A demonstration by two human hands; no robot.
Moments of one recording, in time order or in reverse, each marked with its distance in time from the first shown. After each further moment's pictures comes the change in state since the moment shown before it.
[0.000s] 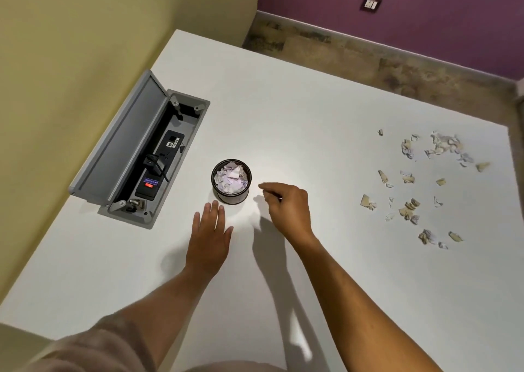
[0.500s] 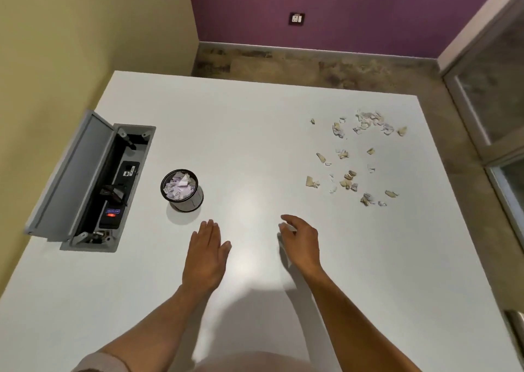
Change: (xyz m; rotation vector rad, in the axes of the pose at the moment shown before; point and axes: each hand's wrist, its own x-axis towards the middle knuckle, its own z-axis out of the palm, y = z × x) left_hand -0.045 0.085 -0.018 -0.230 -0.033 0.099; right_hand -0.110 0.115 -0.067 0.174 0.239 0.321
